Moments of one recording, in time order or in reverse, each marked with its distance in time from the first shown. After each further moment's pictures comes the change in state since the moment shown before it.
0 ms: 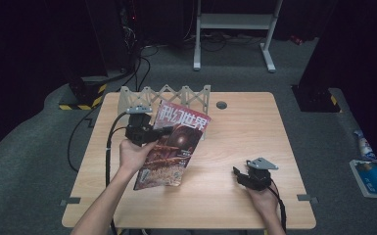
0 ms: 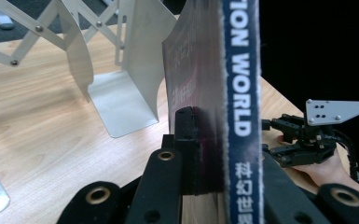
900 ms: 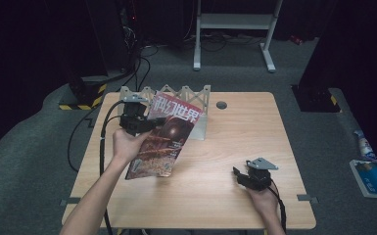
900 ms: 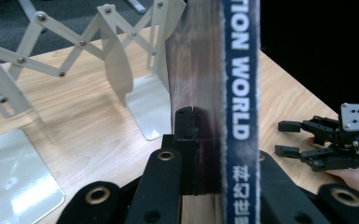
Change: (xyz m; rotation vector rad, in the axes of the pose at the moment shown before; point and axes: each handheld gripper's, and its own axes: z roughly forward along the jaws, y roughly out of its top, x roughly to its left) left arm 0.017 0.023 -0.010 0.036 0.094 0.039; right arm 0.000 0.000 0.000 0.001 0.004 -0.004
